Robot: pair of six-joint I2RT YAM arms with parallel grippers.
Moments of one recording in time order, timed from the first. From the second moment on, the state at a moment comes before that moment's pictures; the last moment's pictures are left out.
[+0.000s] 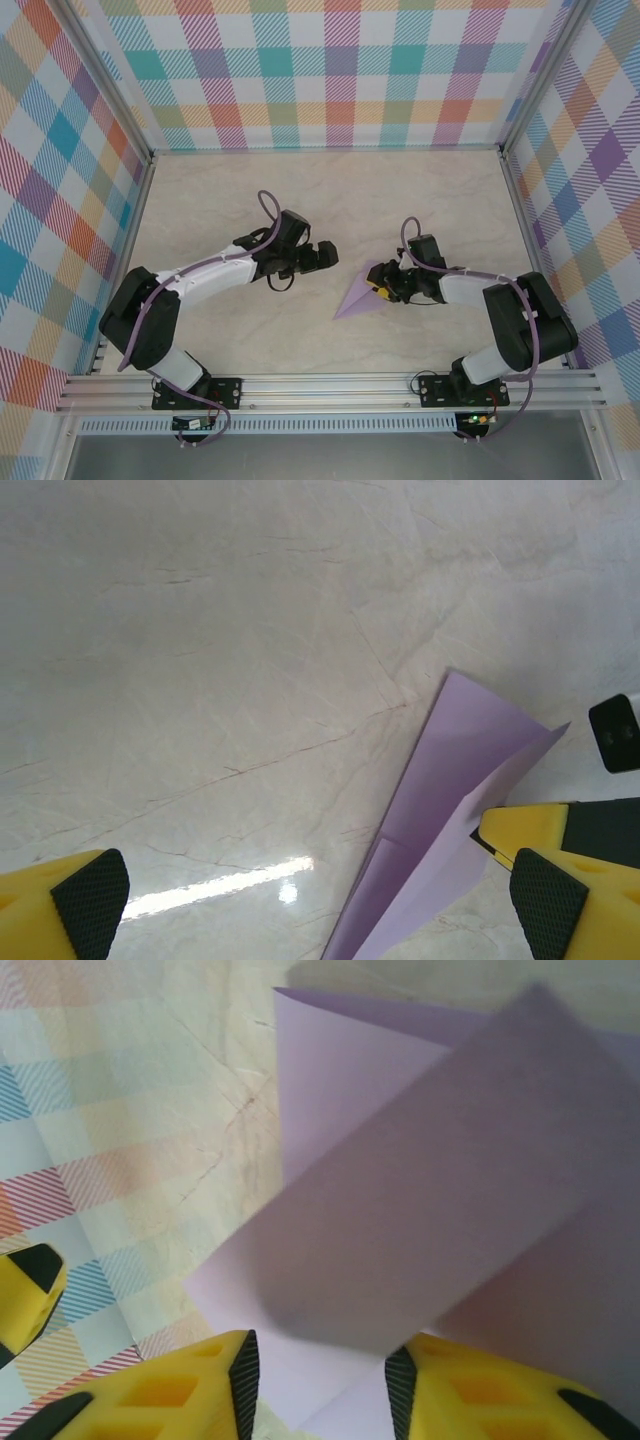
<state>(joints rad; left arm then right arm) -0.66 1.56 0.99 -0.36 0.15 -0.83 0.36 1.49 0.51 0.05 -0.60 0.98</state>
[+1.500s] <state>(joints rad) -0.50 1.41 0.79 0.31 0.69 -1.35 0.38 1.56 0.89 0.38 -0.89 1.34</state>
